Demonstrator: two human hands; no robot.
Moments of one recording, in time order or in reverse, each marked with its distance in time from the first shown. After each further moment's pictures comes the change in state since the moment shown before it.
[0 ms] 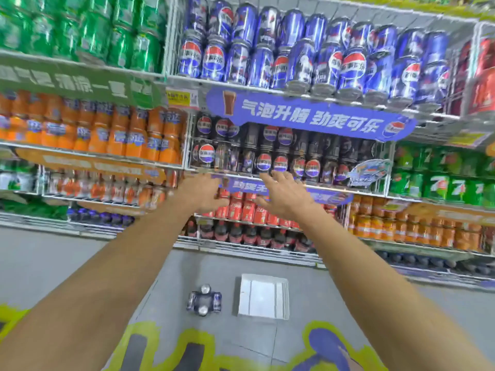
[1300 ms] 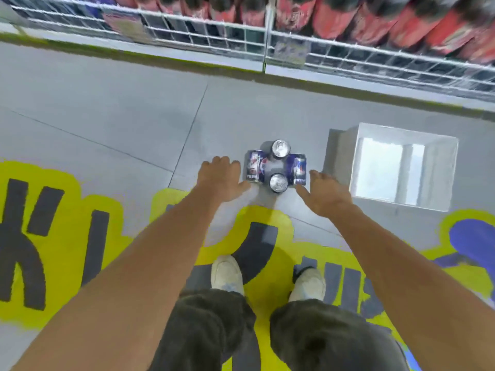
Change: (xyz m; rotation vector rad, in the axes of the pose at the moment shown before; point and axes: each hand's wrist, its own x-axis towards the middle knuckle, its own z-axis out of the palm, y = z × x) left_hand 0.027 -0.189 0.780 -0.066 -0.548 -0.184; right_hand 0.074 -0.158 0.805 0.180 -0.657 0.289
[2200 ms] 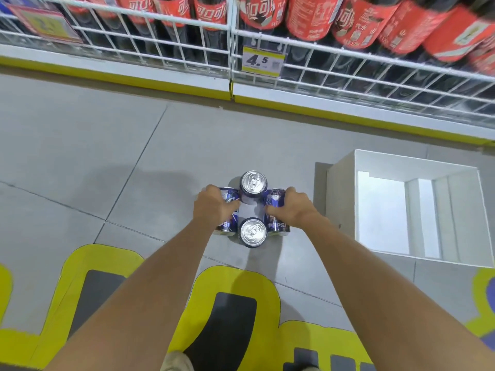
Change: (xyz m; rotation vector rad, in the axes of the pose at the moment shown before) left_hand 0.199 0.050 0.126 -0.839 0.210 -0.313; right_hand 0.200 0.025 0.083 0.385 0.072 0.031
